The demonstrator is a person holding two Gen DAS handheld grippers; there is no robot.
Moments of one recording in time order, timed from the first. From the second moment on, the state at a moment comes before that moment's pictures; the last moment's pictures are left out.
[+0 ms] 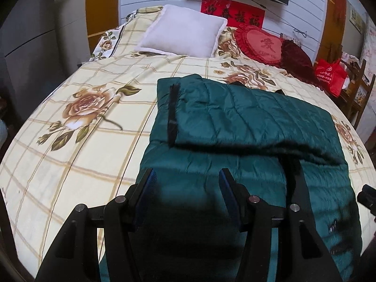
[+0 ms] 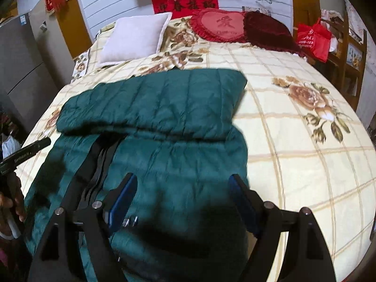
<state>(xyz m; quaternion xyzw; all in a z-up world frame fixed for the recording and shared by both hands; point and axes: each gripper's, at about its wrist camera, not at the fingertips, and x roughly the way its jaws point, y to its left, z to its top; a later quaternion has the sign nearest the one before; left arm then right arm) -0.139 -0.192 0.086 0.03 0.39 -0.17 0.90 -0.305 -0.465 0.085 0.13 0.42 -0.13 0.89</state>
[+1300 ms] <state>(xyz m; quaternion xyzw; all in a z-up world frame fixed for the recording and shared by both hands) -0.239 -0.131 0.059 0.05 0.43 -0.18 0.88 -0.393 -0.415 0.063 0.12 0.47 -0.11 0.87</state>
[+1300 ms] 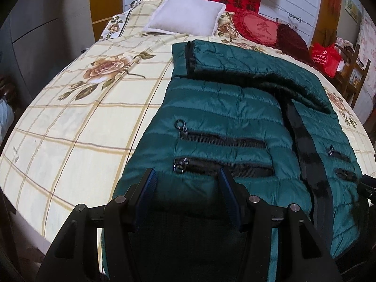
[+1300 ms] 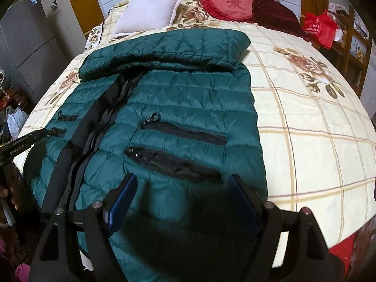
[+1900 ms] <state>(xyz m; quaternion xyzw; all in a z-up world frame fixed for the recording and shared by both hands) -0.259 -0.100 0.053 0.06 0.44 -0.16 0.88 -0.434 -0.404 0.059 0.13 0.48 -0.10 0.86</state>
